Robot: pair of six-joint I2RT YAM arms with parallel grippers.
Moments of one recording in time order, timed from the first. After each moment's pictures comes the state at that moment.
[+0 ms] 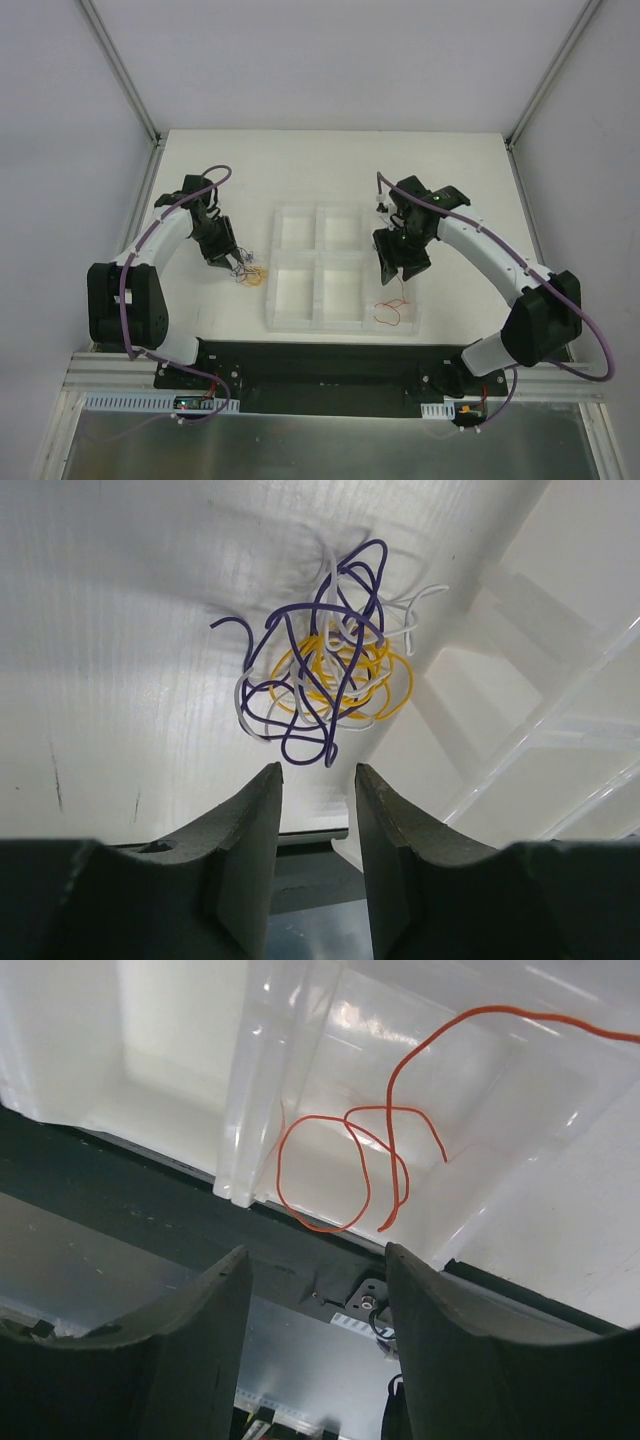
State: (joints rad) left arm -0.05 1.48 1.05 -0.92 0.28 -0.48; right arm 0.53 1.50 1.26 -1.21 -0.22 0.21
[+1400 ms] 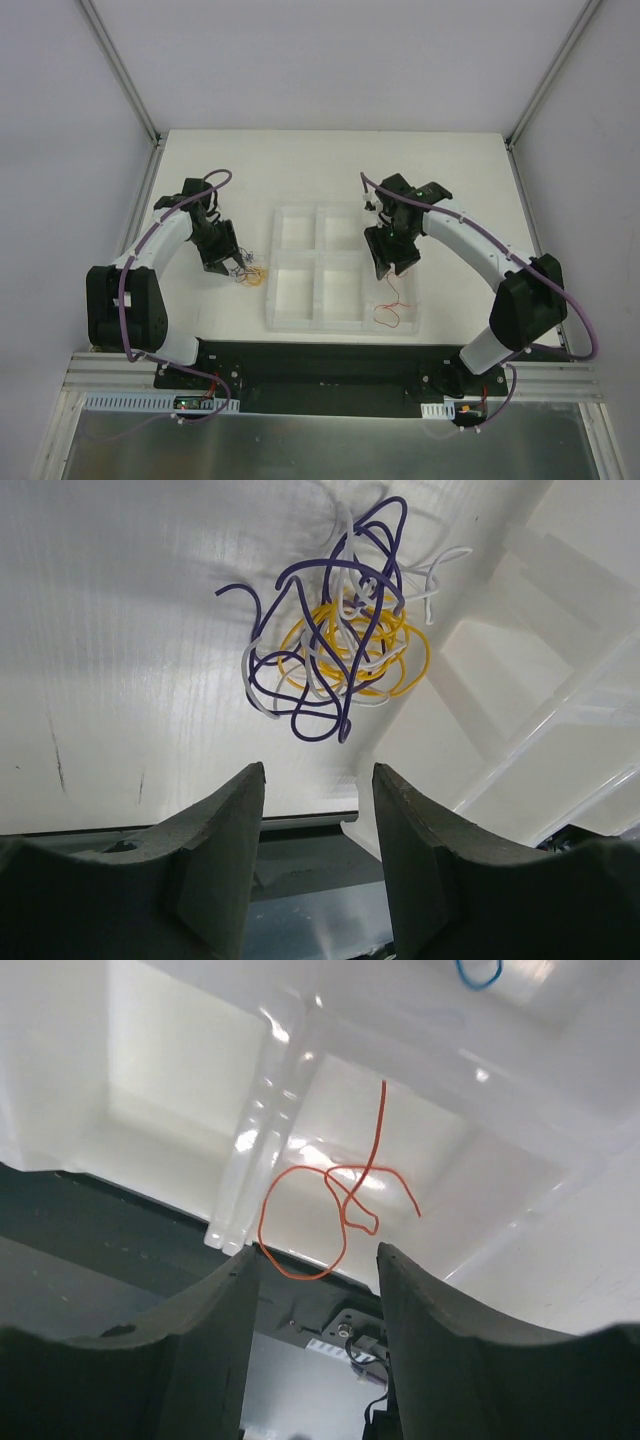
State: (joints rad) left arm -0.05 1.46 1.03 -0.96 0.28 -0.46; right arm 0.58 1.58 1.28 -1.15 -0.18 0.18
